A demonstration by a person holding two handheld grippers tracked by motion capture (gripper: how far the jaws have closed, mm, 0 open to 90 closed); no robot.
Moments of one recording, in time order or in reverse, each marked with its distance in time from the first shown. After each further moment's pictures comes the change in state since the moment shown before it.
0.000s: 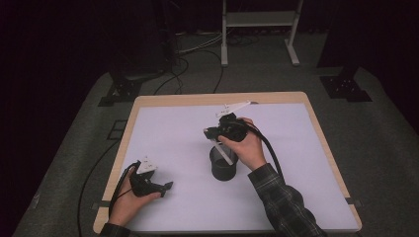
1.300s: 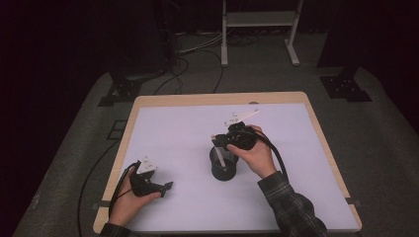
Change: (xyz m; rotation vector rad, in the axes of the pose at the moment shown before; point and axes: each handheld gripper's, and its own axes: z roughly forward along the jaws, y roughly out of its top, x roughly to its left) left arm 0.000 0.000 0.000 0.002 0.000 -0.001; right arm -0.001 -0.027 -0.015 0.022 0.000 -0.003
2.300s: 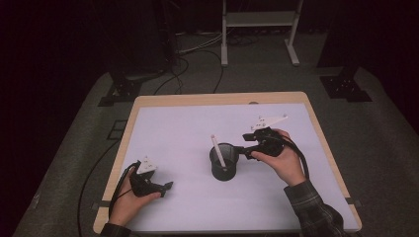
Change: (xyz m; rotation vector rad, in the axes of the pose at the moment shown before) left arm 0.000 0.000 0.000 0.003 -0.002 0.000; right arm -0.017 -0.039 -0.054 0.004 -0.089 0.022
